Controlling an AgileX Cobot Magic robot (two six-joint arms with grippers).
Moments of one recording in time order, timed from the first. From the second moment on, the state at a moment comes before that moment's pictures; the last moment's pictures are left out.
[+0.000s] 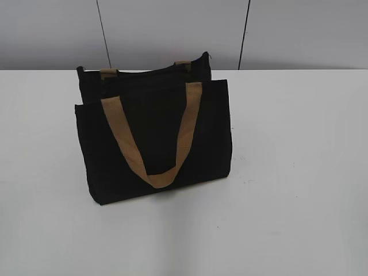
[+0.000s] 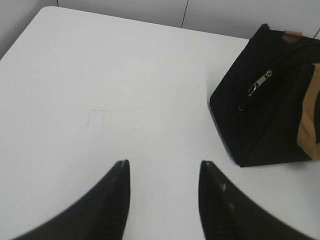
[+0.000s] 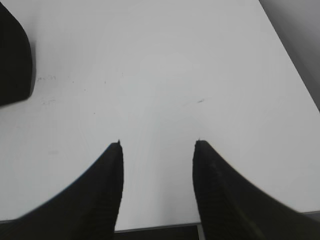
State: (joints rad) left arm -0.06 -0.01 -0.52 -0.01 1.06 -0.06; right arm -0.05 -0.01 -0.49 0.02 1.10 0.01
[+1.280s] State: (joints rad) left arm -0.14 0.58 -0.54 -0.13 0.17 0.11; right arm -0.05 -0.01 -0.49 0.02 1.10 0.01
